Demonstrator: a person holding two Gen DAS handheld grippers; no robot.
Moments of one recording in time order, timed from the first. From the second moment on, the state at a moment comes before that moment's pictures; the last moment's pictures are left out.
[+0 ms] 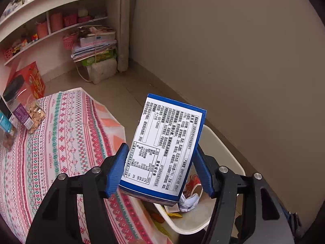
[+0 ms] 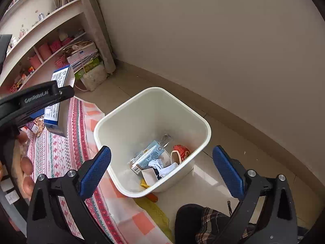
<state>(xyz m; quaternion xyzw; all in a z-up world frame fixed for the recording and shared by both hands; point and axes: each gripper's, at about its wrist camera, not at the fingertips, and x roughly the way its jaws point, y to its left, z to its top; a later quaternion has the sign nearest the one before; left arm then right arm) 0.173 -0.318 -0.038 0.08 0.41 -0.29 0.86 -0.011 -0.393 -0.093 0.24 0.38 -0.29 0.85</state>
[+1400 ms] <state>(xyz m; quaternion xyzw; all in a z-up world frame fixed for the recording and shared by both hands) 0.093 -0.003 -0.024 0.01 0.33 0.03 0.94 0.050 -0.193 -0.031 0.08 0.30 -0.11 0.95</state>
